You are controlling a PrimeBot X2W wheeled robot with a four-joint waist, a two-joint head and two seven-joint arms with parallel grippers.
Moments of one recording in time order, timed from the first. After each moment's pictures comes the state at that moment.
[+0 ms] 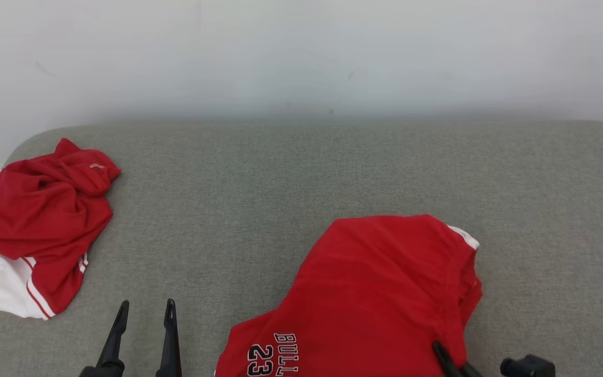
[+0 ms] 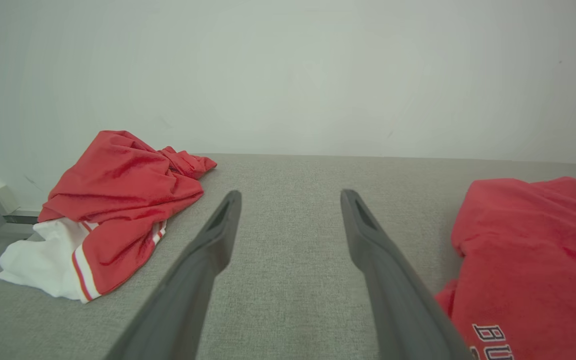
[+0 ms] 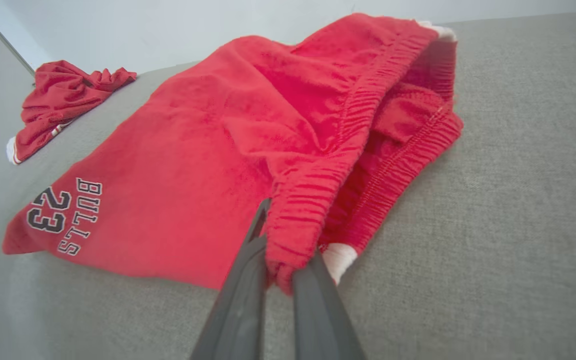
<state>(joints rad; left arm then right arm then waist) 0.04 0.05 -0.03 0.11 -0.11 -0.05 -0.26 0.03 -0.41 0.39 0.30 0.56 0.13 -0.24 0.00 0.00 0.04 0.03</state>
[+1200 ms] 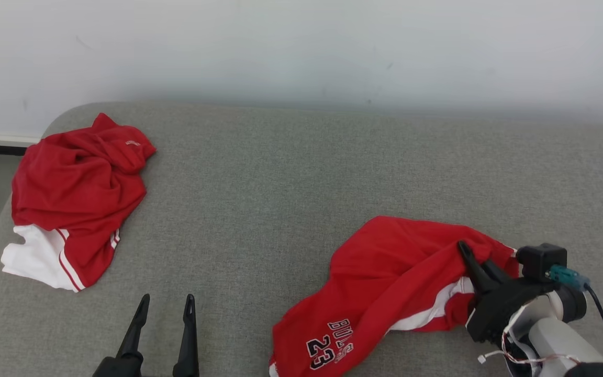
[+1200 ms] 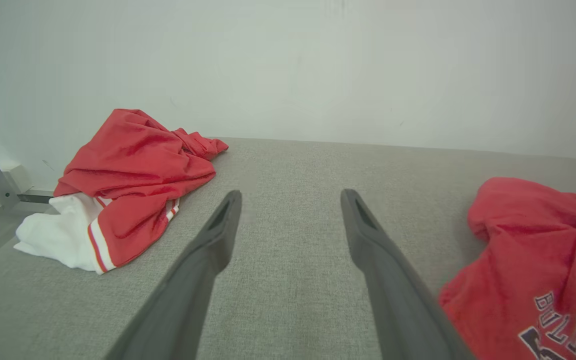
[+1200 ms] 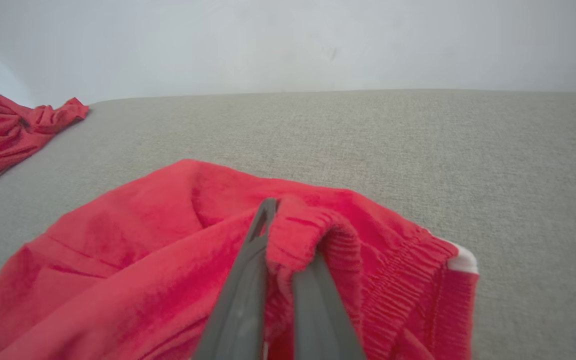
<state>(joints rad) 0.01 0.05 -0.09 0.14 -0.13 -0.05 -0.26 -0.35 -0.43 0.38 0.58 0.61 0.13 -0.15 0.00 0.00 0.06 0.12</state>
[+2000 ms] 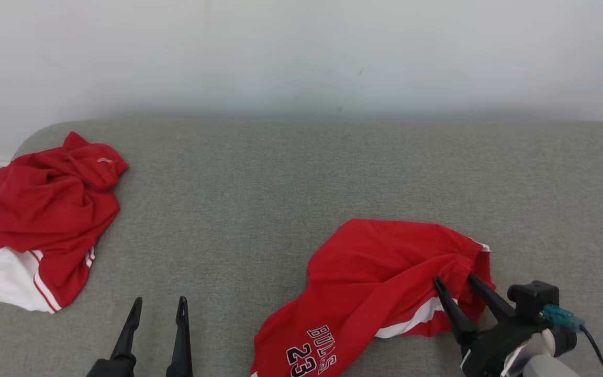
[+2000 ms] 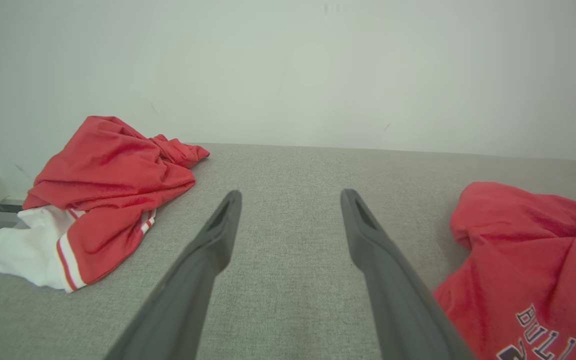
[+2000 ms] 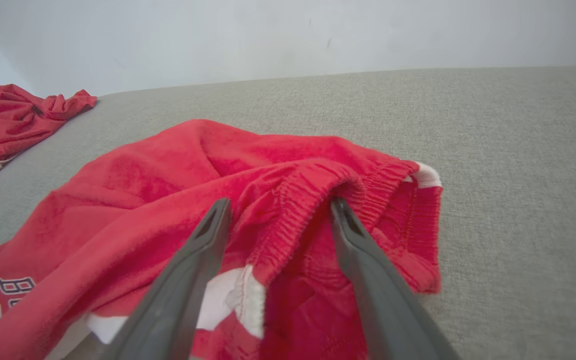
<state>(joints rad) 0.01 0.05 -0.07 0.15 -0.13 -0.05 -0.26 -0.32 -0.46 0.52 0.61 0.69 0.13 -0.26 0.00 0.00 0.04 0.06</state>
